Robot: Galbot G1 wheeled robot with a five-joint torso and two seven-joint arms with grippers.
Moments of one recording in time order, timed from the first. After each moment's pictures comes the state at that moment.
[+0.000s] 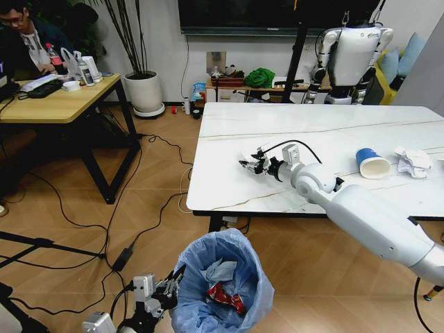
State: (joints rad) left arm 1.98 -1.20 -0.49 -2.40 -0.69 0.27 0.00; right arm -0.32 0.82 -0.37 1.56 0.95 -0.42 0.00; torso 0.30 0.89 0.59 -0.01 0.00
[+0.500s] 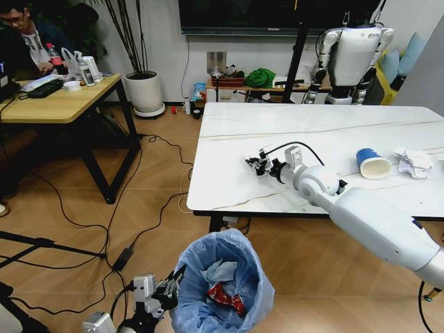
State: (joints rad) left arm 1.98 -1.19 -0.49 -2.40 -0.69 0.27 0.00; right arm -0.36 0.78 -0.34 1.63 0.97 -0.43 0.00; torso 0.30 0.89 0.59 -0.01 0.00
